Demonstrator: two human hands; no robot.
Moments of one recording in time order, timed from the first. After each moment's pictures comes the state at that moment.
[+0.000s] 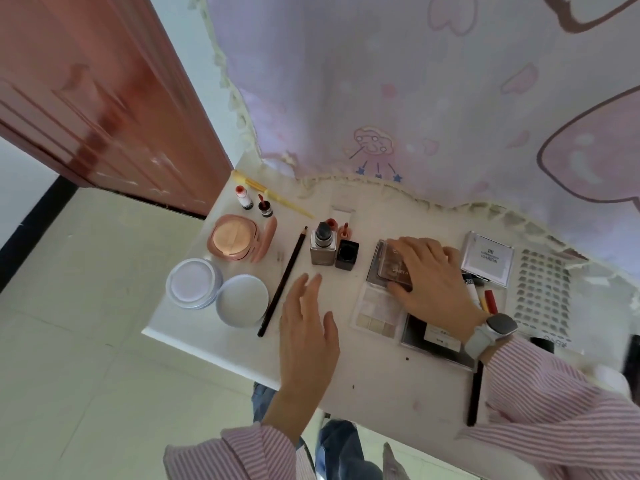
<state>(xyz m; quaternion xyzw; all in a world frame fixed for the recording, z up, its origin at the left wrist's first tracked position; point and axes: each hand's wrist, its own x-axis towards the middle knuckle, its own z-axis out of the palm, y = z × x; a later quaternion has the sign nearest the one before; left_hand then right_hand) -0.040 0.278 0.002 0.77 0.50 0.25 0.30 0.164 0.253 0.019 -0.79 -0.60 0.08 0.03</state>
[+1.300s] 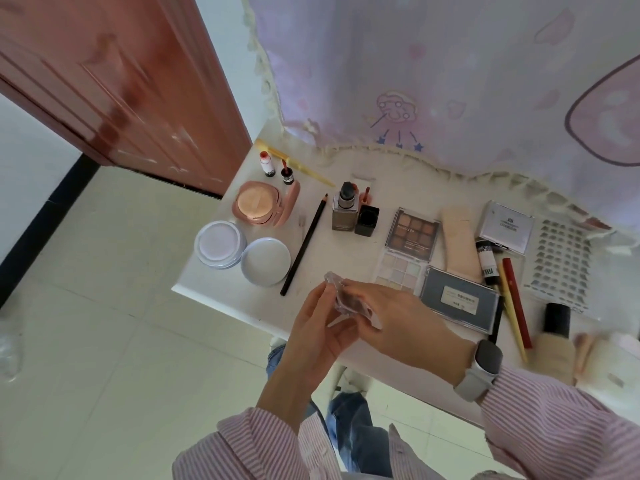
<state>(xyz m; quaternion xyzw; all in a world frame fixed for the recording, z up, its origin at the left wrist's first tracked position) -0.076 0.260 0.034 0.23 0.46 0.23 0.82 0.057 0.216 0.062 -0.68 -0.66 0.30 0.12</state>
